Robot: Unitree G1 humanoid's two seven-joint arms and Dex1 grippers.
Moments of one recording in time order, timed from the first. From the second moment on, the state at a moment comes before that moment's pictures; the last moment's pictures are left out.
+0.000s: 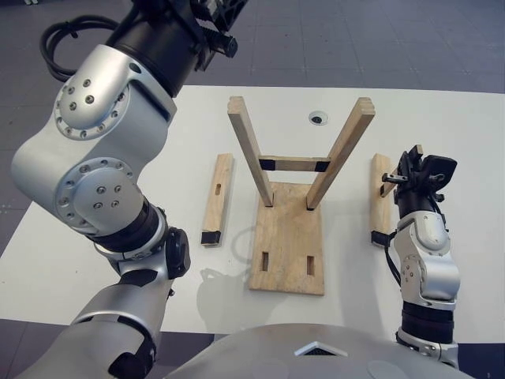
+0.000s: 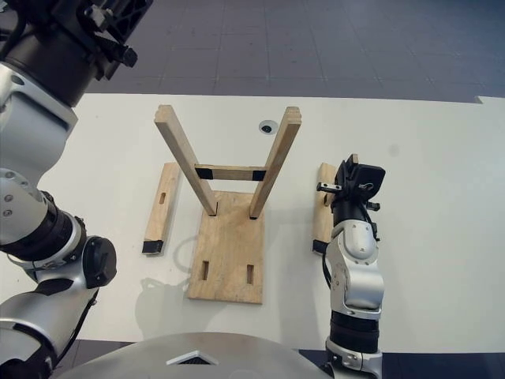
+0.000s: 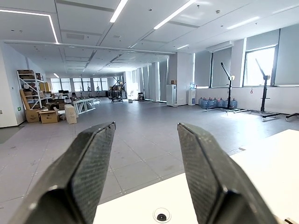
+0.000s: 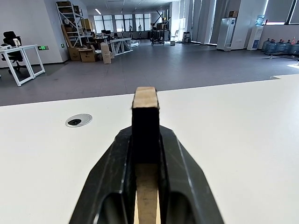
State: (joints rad) left arm -0.78 0.27 0.23 -0.68 -0.65 1.15 0.02; right arm 0.04 -0.10 -0.15 -0.32 0.14 0.33 -0.08
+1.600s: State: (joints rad) left arm -0.78 0.25 0.18 -0.62 -0.65 1.13 0.01; right arm 0.06 -0.13 -0.11 0.07 0.16 -0.28 0.21
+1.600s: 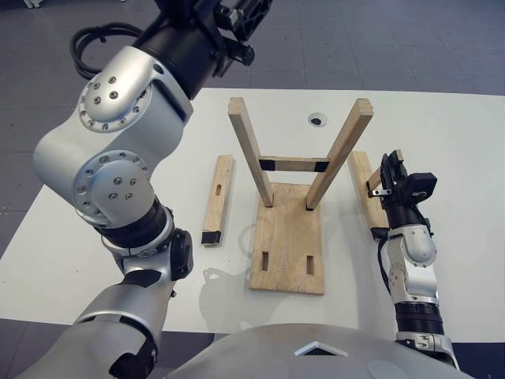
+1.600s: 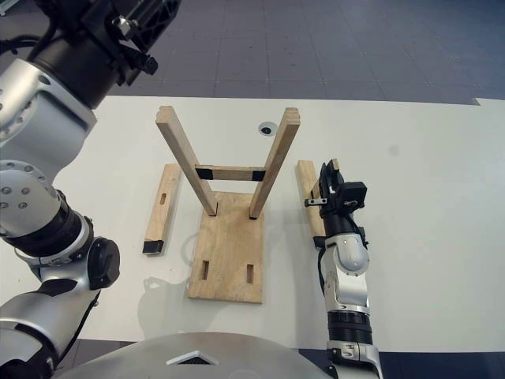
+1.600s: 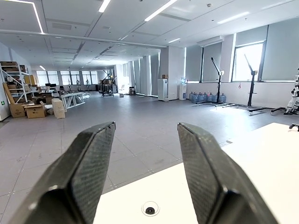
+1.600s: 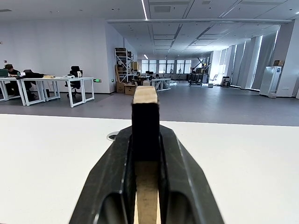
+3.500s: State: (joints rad) left arm -0.78 0.24 0.17 -0.64 -0.65 1.13 0.01; right arm -0.46 -0.25 -0.30 -0.25 0.28 0.77 0.00
